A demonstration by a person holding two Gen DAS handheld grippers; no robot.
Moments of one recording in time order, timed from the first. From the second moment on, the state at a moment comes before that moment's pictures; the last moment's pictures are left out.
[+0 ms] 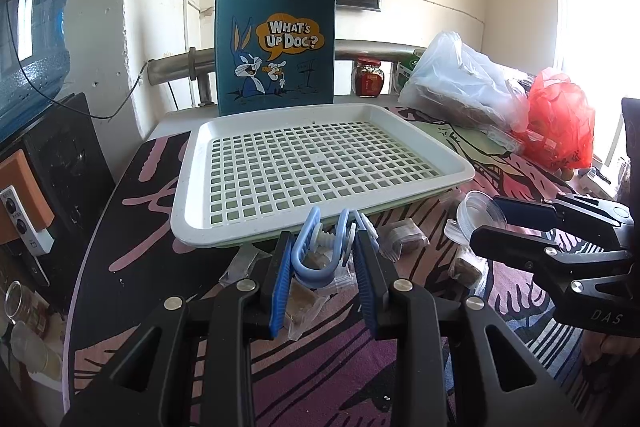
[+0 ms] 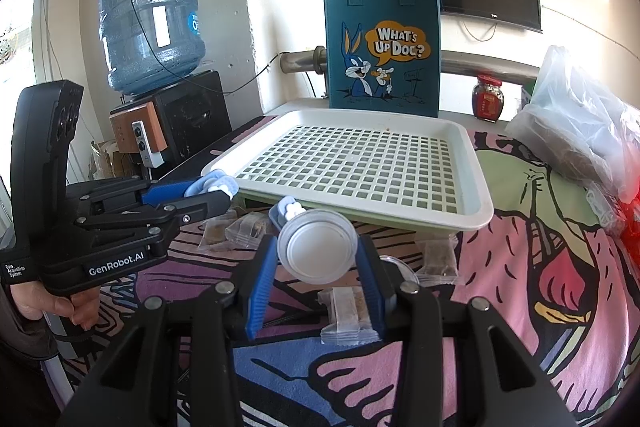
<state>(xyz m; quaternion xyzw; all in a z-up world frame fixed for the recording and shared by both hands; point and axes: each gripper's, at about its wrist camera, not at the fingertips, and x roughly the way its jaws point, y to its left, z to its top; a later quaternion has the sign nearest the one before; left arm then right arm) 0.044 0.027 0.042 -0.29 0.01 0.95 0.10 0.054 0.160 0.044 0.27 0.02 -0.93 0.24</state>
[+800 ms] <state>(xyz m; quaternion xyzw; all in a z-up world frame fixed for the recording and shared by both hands) -0.024 0.012 0.078 -0.31 0.01 0.95 0.08 -0.010 0.164 0.090 0.28 0.01 -0.93 0.24</state>
